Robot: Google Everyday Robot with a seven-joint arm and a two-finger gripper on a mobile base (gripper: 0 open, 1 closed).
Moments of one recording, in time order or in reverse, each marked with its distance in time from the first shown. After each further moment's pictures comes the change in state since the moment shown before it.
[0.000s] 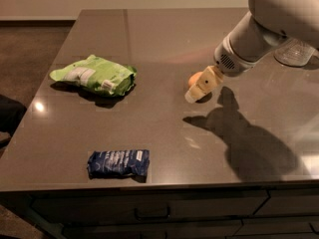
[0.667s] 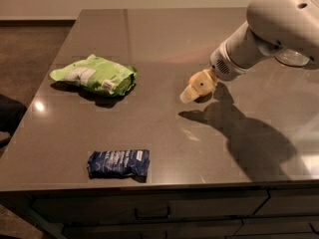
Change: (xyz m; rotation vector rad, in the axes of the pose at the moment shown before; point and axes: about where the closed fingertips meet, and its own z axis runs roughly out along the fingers) arm -0.006 -0.002 0.026 -0.041 -0.070 0.017
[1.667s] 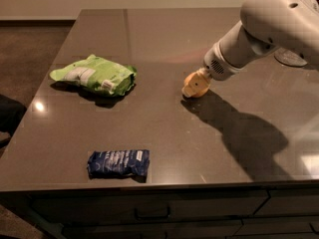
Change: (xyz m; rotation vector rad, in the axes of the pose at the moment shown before) arm -0.011 0.008 0.014 -0.060 -0.015 -0.057
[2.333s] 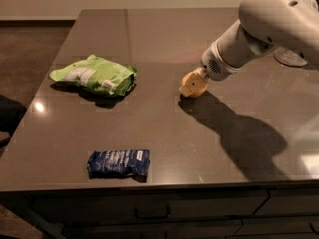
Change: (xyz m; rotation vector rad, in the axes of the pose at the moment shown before) arm -0.006 0.011 -0.002 -0.015 -0.008 0.011
